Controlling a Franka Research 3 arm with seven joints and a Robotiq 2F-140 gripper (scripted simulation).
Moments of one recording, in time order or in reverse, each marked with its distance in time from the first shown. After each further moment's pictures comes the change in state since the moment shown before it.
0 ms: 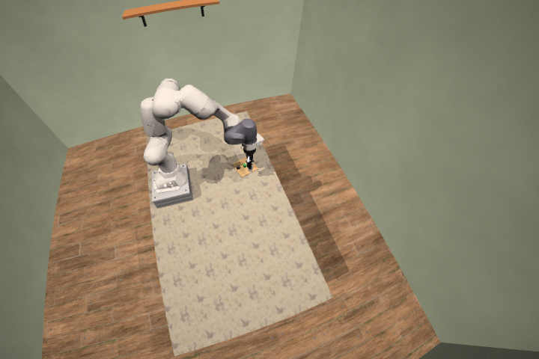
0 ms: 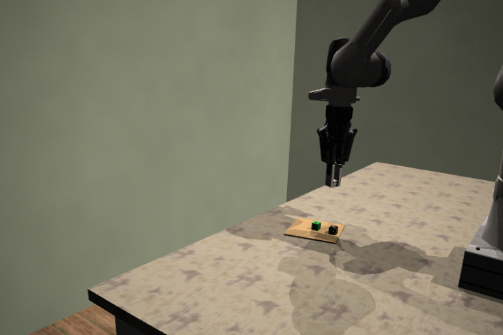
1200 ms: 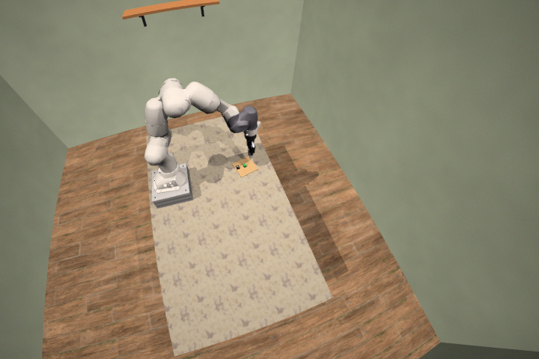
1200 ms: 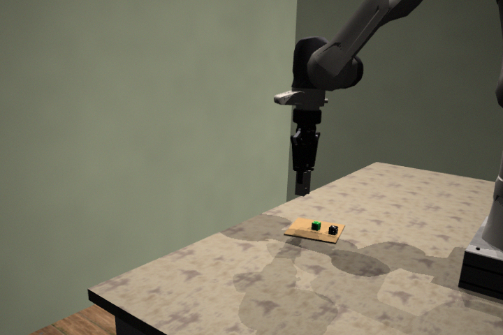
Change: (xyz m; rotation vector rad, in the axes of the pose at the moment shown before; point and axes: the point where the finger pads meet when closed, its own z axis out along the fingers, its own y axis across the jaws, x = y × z) arm -0.018 -0.118 0.008 0.002 -0.015 -0.495
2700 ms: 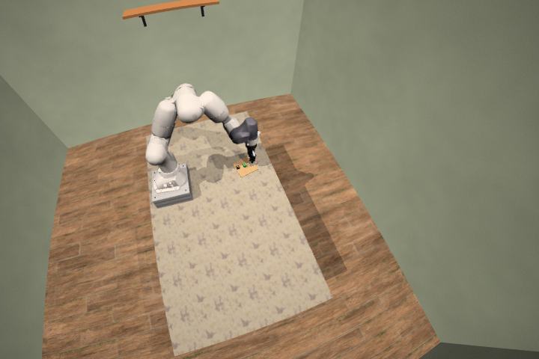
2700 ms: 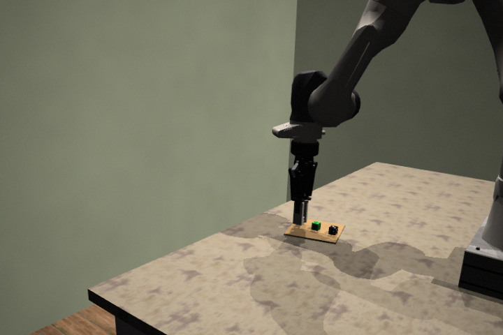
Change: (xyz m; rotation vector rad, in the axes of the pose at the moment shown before) arm 0.003 0.003 0.086 -0.002 0.001 -0.014
